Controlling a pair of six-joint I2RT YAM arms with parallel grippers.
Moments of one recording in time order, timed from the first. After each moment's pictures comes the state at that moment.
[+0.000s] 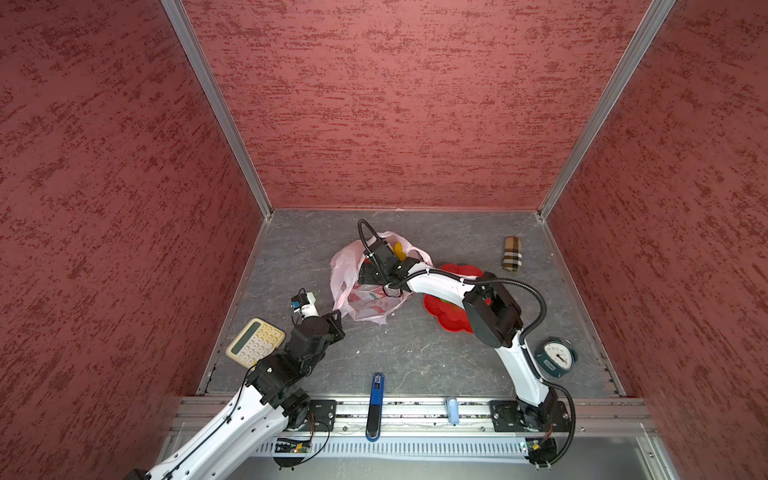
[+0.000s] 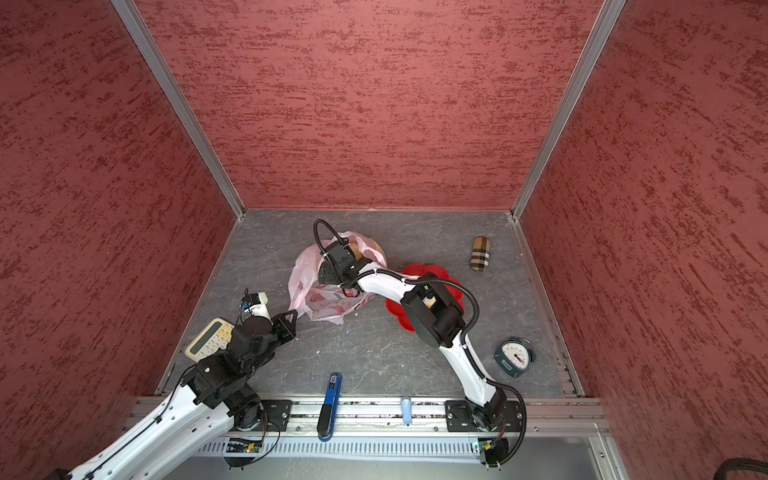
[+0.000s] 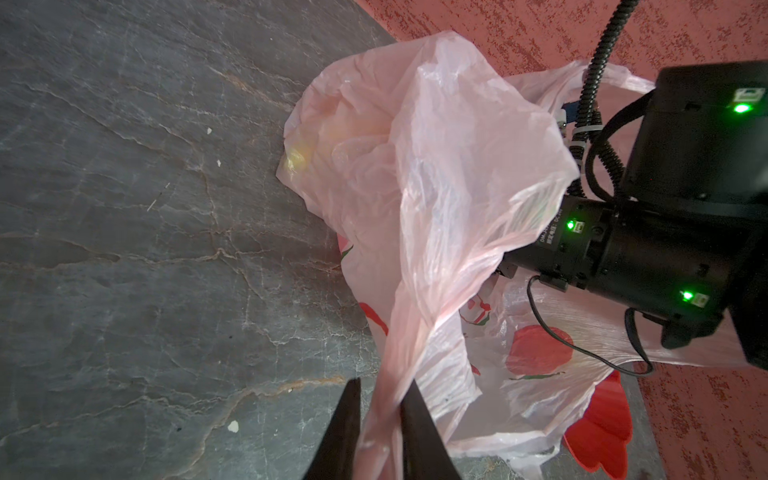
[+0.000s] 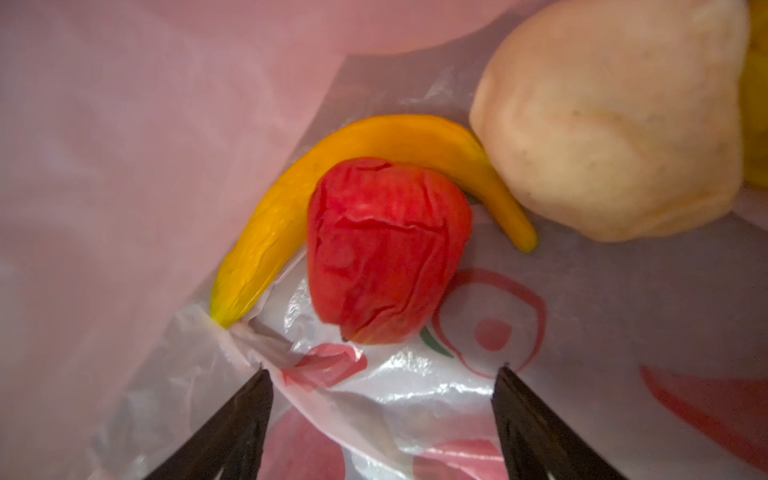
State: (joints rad) left arm -0.65 0.45 0.36 -0.46 -0.35 -0.95; right arm 0.82 2.28 1.78 -0.34 0.08 0.79
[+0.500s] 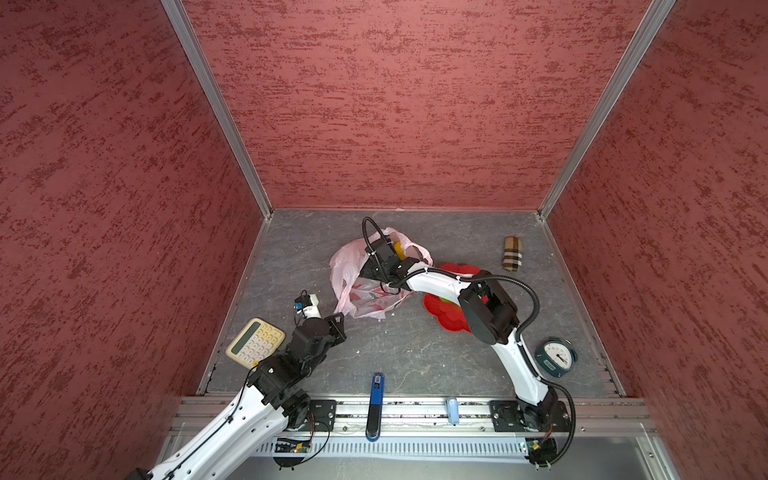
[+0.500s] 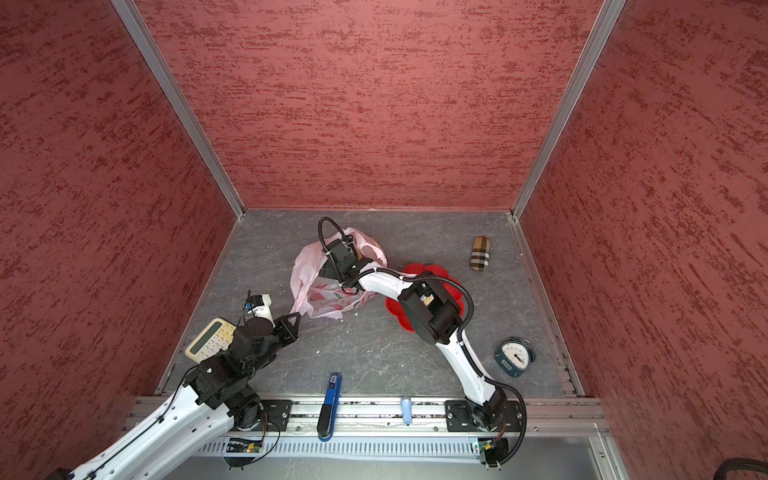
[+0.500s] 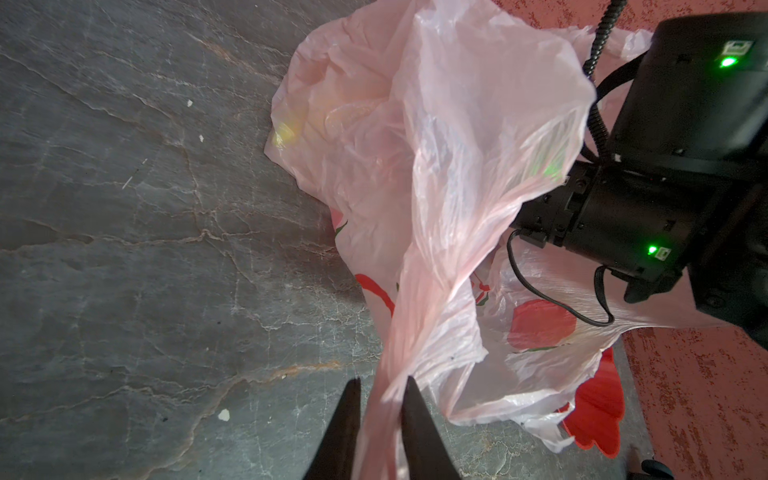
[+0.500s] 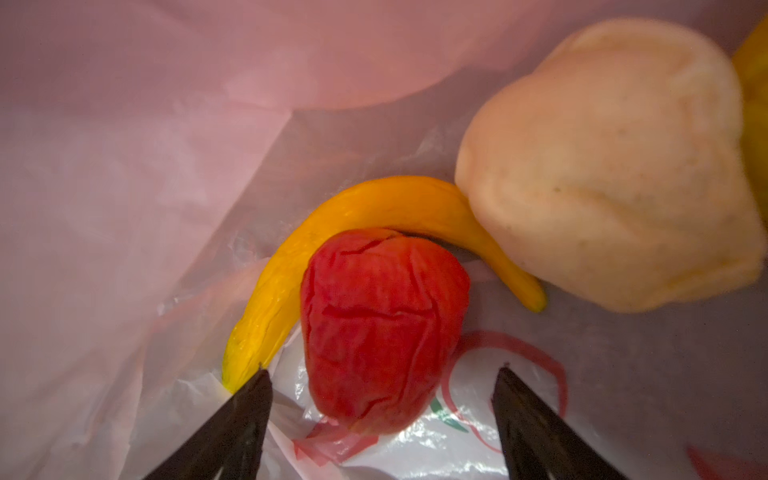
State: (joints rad) left arm -0.65 0.45 0.33 -0.44 -0.30 -0.95; right arm 0.80 2.31 1.78 -0.22 0.09 0.86
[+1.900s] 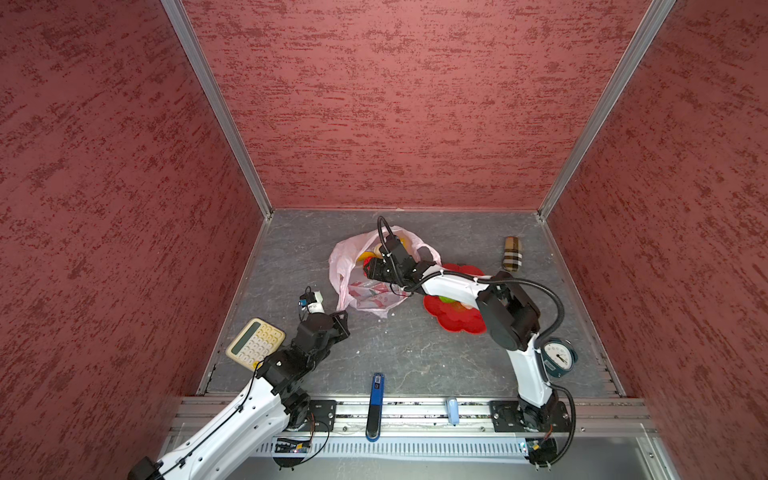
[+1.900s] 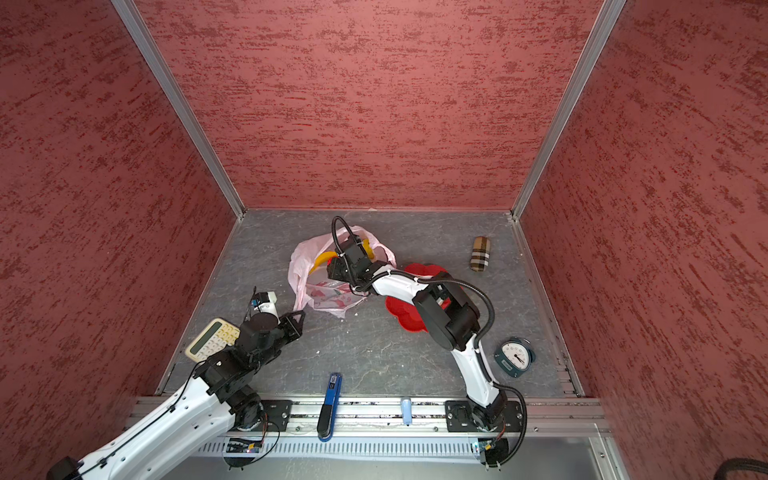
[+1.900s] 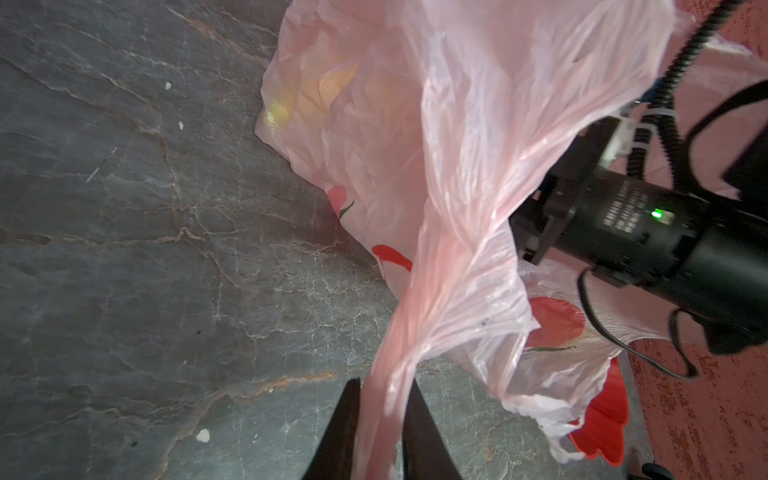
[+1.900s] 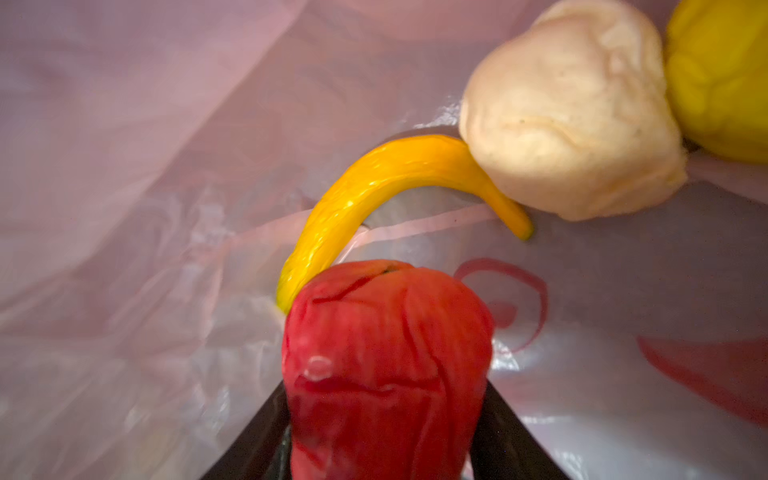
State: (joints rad) left arm -0.60 0.57 0.31 -0.31 -0.25 -0.94; right arm 0.79 2.07 1.51 -0.08 -0.06 0.83
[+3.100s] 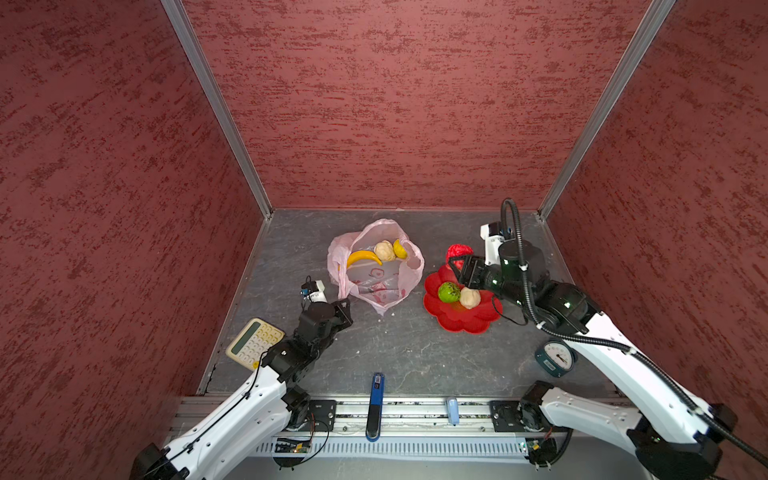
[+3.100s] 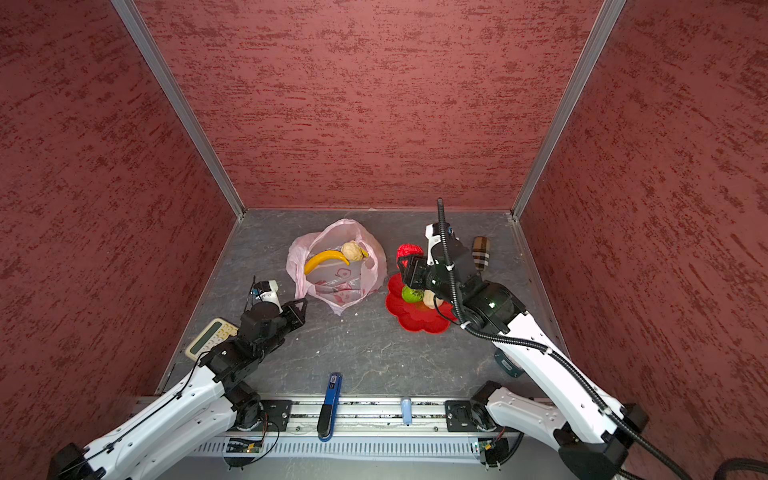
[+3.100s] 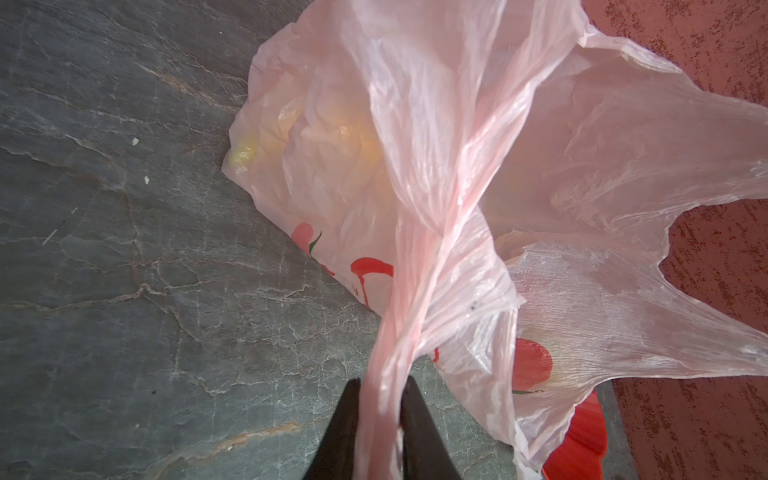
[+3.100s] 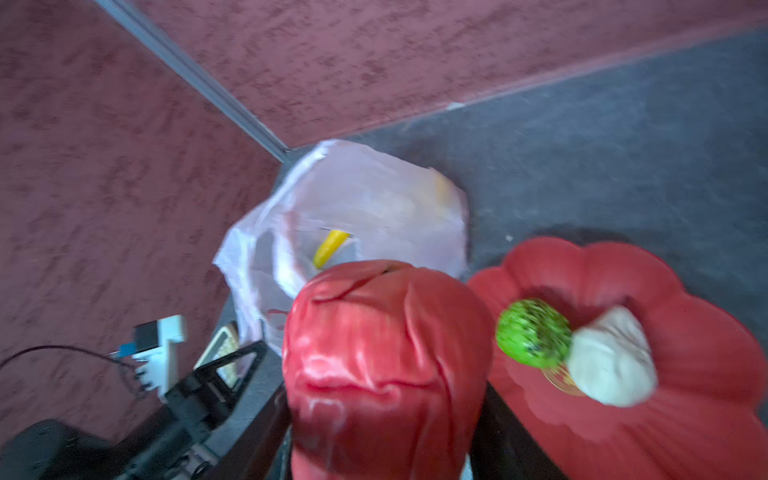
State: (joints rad) left arm -0.58 0.68 0.38 -0.21 -0.24 -0.91; right arm 0.64 1.01 1.13 -0.66 0.08 0.66
